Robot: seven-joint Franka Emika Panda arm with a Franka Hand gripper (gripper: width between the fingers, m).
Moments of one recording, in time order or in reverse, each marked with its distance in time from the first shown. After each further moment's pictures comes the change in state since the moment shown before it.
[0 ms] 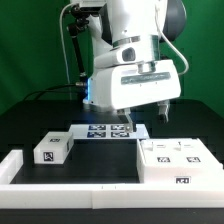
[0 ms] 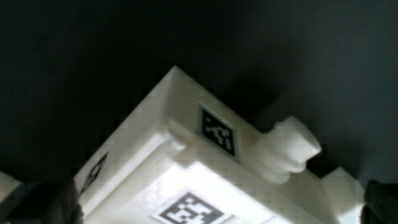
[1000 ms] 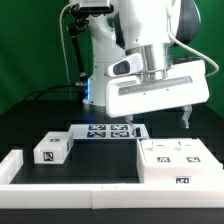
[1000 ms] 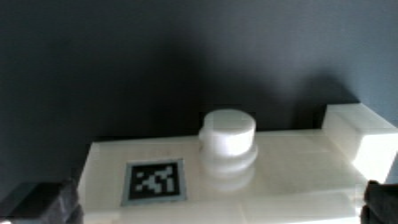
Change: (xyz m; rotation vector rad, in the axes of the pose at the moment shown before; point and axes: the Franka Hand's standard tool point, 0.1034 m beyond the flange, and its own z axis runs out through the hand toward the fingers) arm 0.006 -0.029 0.016 0.023 -0.020 0.694
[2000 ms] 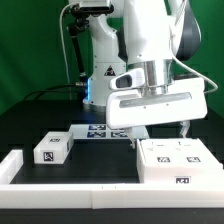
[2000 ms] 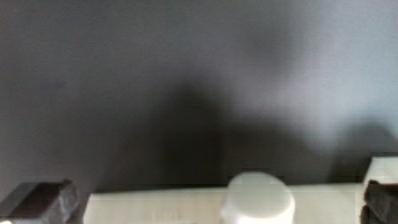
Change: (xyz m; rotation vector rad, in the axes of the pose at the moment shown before) arm -0.015 0.006 0.035 -0.042 -0.003 -0.029
